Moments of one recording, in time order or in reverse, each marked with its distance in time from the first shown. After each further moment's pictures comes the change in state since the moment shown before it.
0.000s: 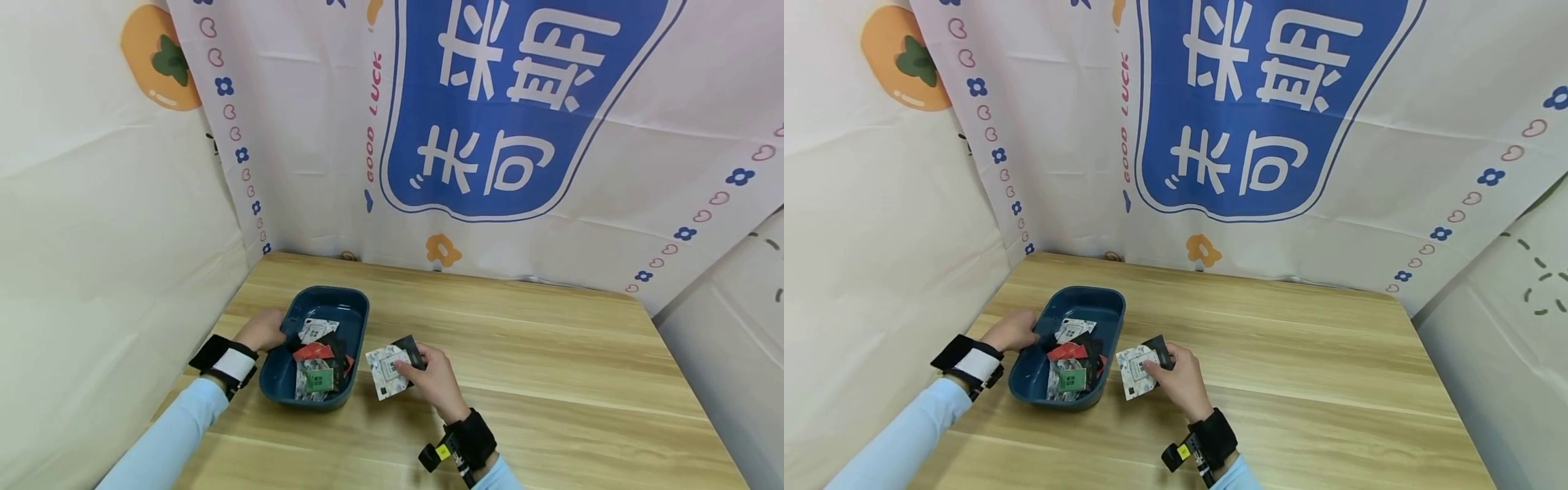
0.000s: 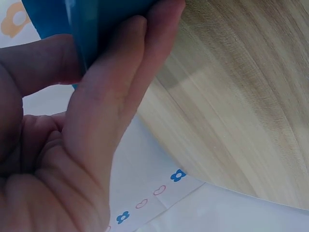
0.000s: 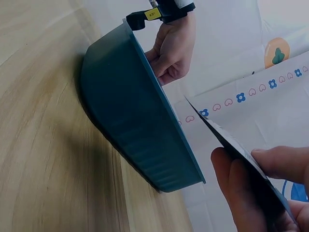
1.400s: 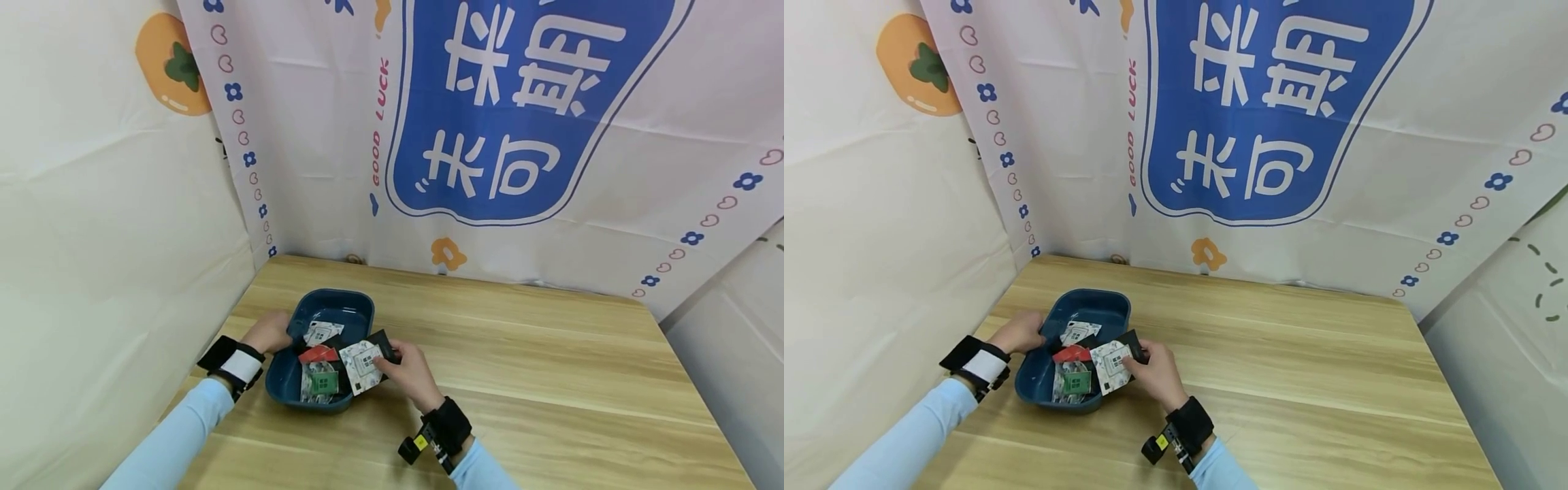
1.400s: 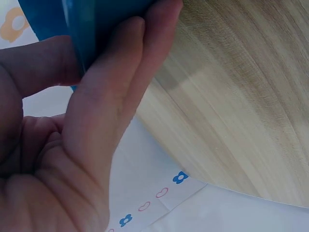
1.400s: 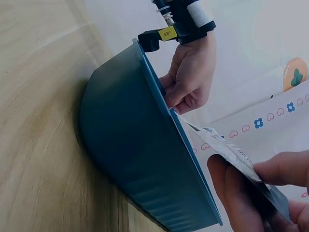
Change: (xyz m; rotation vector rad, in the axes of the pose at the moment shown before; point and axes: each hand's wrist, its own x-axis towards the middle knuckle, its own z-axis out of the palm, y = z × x) left_hand 0.004 -0.001 0.001 0.015 -0.014 -0.033; right_hand 0.016 -0.031 0.036 -0.091 -0.086 -0.062
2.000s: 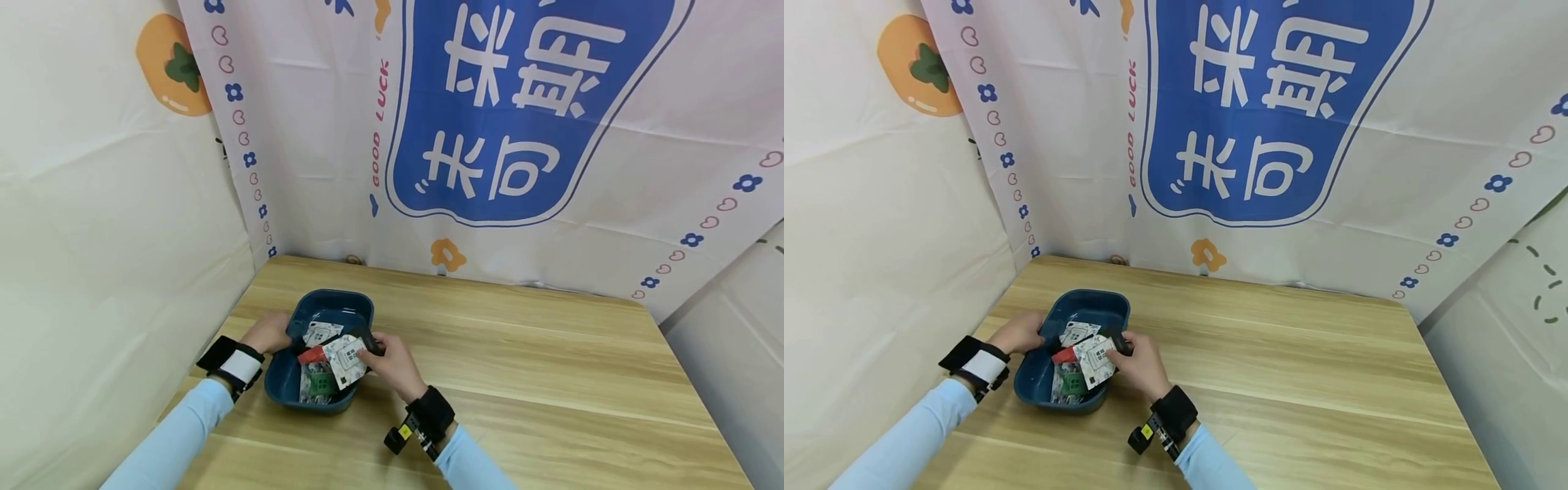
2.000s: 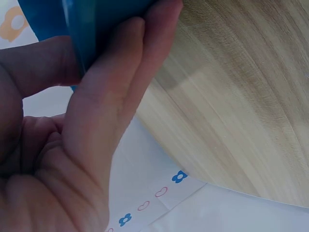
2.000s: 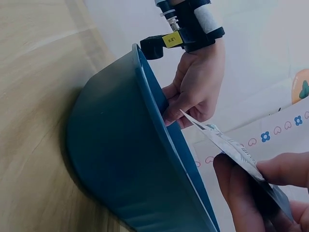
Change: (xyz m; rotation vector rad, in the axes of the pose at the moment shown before) left_hand 0.000 0.000 0.001 0.025 0.014 0.017; right_hand 0.025 0.006 0.019 -0.023 -0.020 -0.058
